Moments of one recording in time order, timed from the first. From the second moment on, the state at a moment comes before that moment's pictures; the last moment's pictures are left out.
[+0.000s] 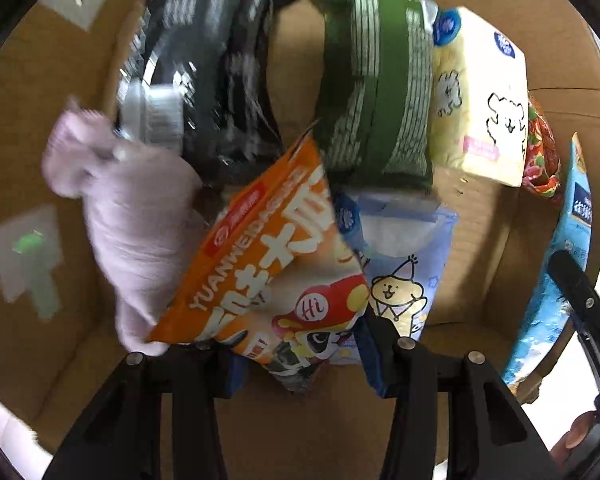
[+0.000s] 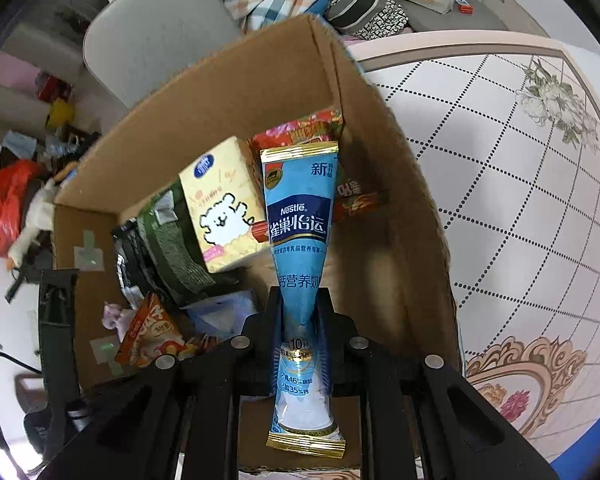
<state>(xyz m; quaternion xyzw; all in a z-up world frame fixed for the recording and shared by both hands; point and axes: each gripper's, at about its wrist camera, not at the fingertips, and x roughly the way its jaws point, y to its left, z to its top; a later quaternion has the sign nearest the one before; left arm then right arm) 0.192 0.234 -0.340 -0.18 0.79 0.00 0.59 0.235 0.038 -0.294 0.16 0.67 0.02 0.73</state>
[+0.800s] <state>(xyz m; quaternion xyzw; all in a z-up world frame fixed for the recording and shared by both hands) 0.177 0.255 -0.256 -0.14 0.75 0.01 0.65 0.220 0.040 -0.267 0.10 0.67 0.05 0.73</state>
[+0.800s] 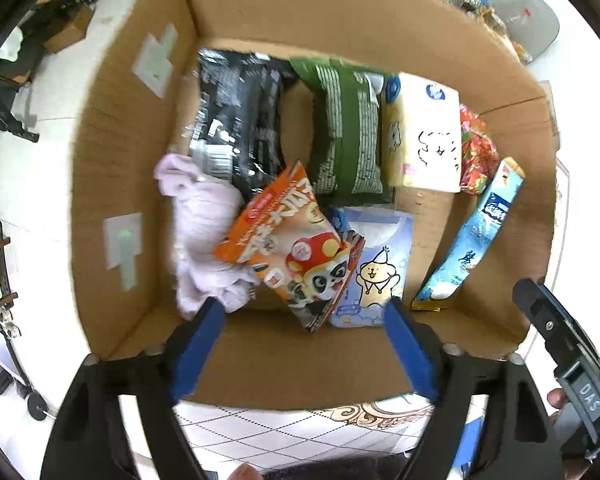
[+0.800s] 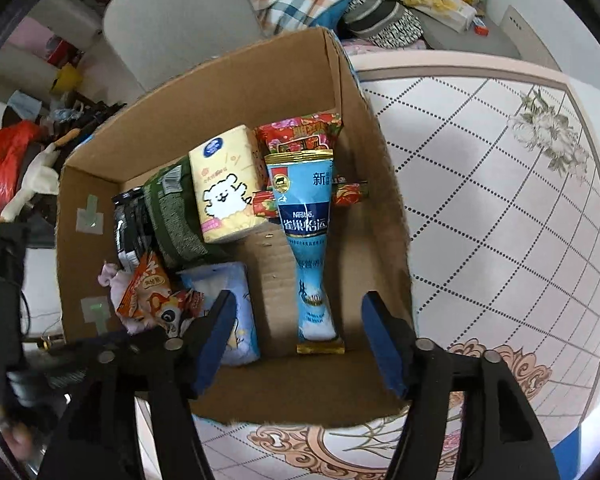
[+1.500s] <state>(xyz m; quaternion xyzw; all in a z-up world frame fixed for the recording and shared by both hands) 0.133 0.216 -0.169 -0.06 0.63 0.05 0.77 0.158 0.032 -0.201 -0.01 0.63 0.05 0.78</state>
